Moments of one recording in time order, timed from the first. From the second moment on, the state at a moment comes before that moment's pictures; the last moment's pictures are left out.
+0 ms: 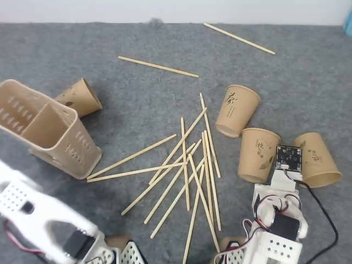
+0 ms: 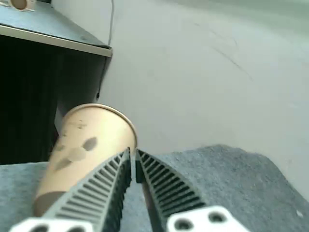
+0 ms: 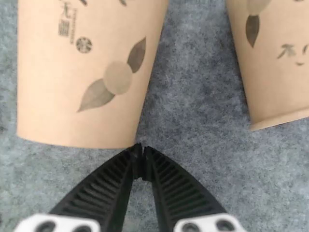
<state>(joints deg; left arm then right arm) -64.4 87.8 -73.5 0.2 24.7 14.7 -103.4 95.4 75.8 9.5</state>
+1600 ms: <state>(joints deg) -57.1 91.7 -93.0 33.7 21.8 16.3 -103.4 95.4 75.8 9.5</state>
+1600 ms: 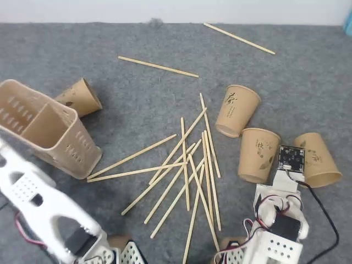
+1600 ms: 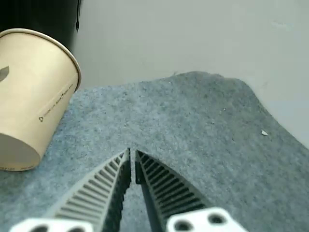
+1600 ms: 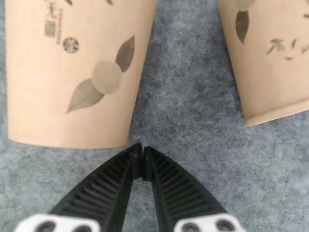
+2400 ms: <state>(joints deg) -70.9 94.4 -92.8 25.7 21.5 16.3 -103.4 95.4 75.8 9.5</state>
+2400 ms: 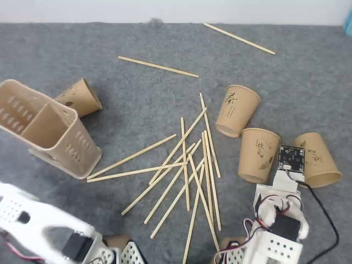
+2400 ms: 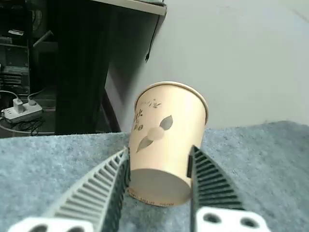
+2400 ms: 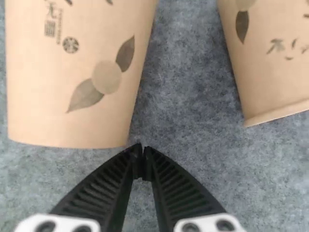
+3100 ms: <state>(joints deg) -68.0 104.1 -92.8 3.7 21.3 16.3 -103.4 95.4 75.8 9.5</state>
